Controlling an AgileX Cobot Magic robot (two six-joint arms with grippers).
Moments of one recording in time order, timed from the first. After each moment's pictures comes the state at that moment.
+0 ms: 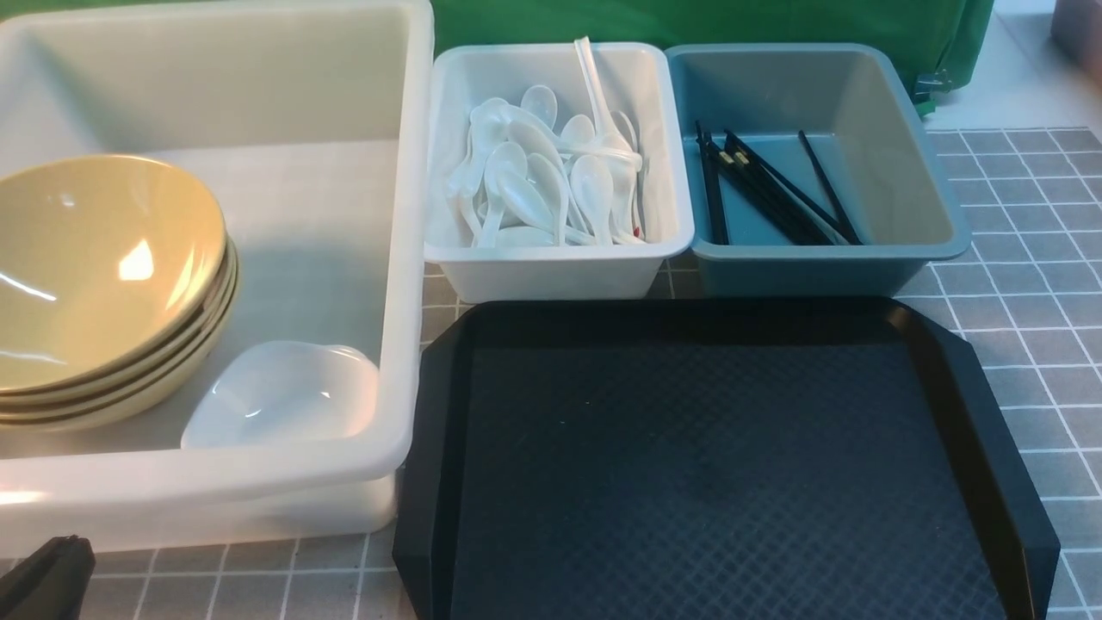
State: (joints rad) right arm -0.09 -0.01 0.03 0.08 0.32 -0.17; left arm 0.02 -0.01 0.03 -0.10 0.32 0.17
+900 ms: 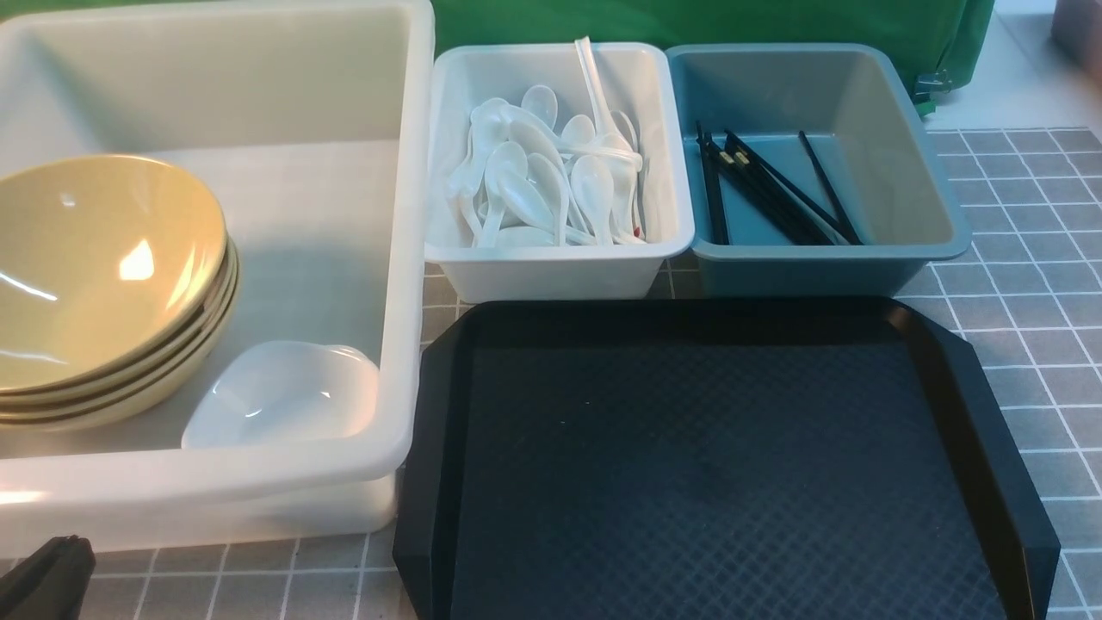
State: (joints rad) right arm -0.09 -0.01 0.03 0.08 0.32 -0.17; left arm 0.02 -0.01 0.03 -0.10 0.32 0.17
